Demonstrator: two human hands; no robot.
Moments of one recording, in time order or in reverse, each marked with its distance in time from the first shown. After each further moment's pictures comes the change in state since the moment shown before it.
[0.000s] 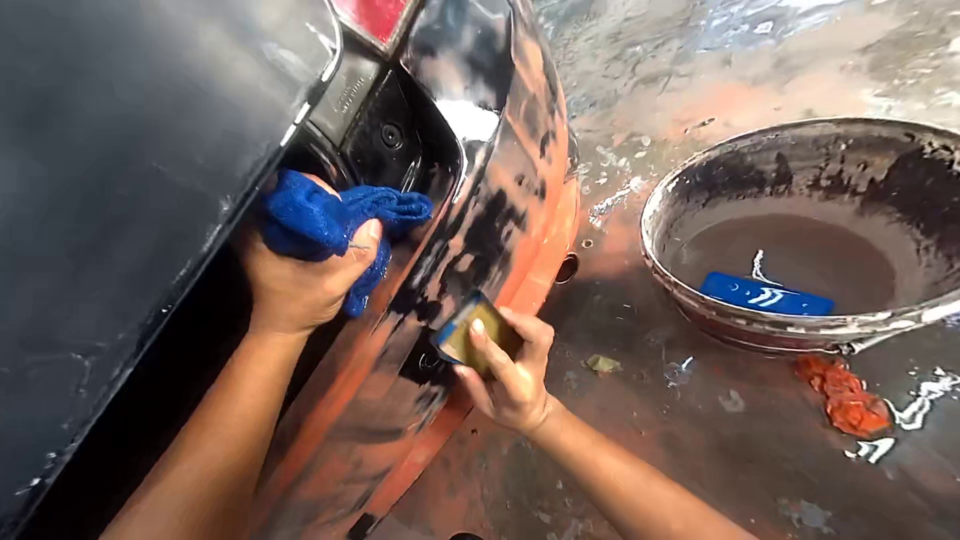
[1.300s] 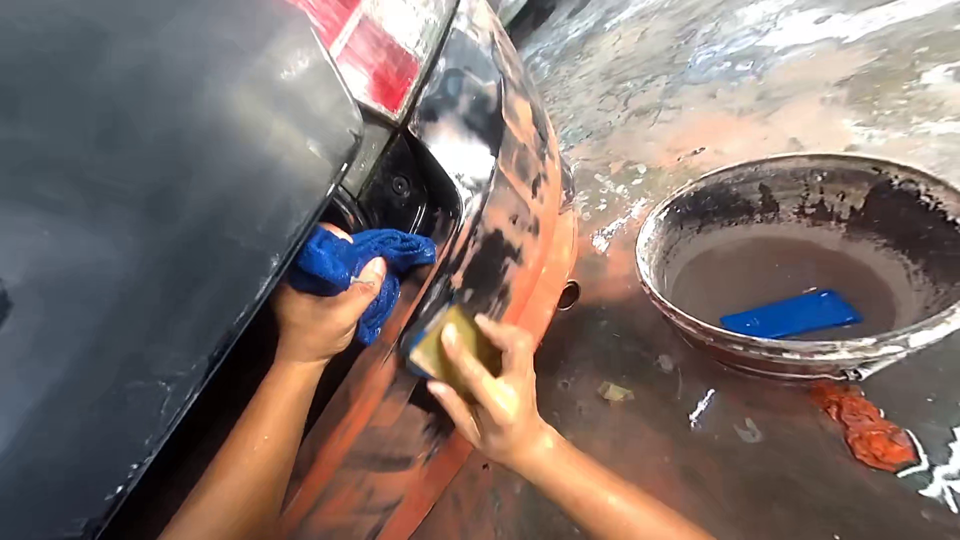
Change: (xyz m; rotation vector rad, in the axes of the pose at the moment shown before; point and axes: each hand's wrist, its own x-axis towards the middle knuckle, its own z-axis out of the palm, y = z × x) left_hand -0.005 0.010 0.005 -0.080 0.021 -0.109; right_hand 0.047 -0.030 -0.007 0.030 -0.043 0.097
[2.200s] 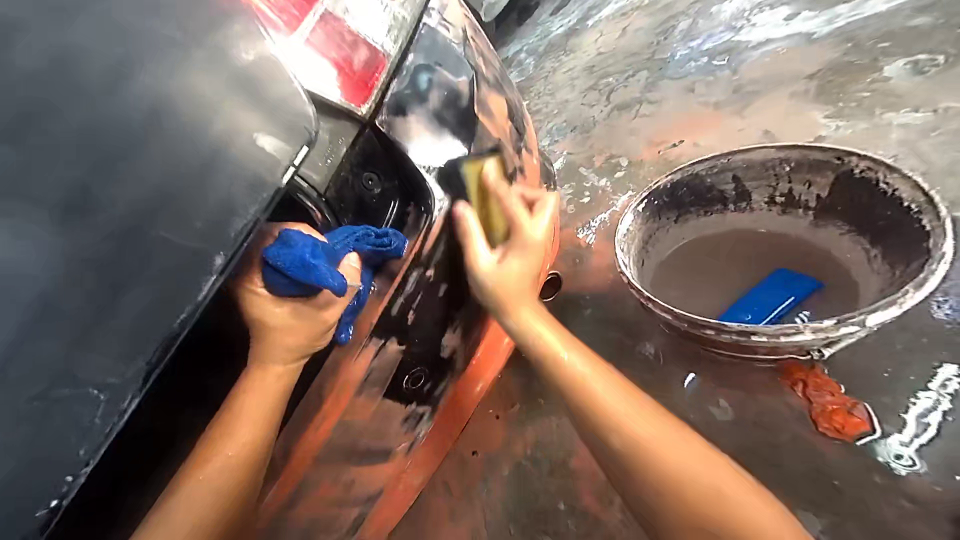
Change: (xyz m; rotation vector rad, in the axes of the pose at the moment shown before) left_hand 0.000 -0.001 0.000 0.198 -0.026 0.125; right_hand 0.111 0.046 0.005 -0.032 0.260 0.232
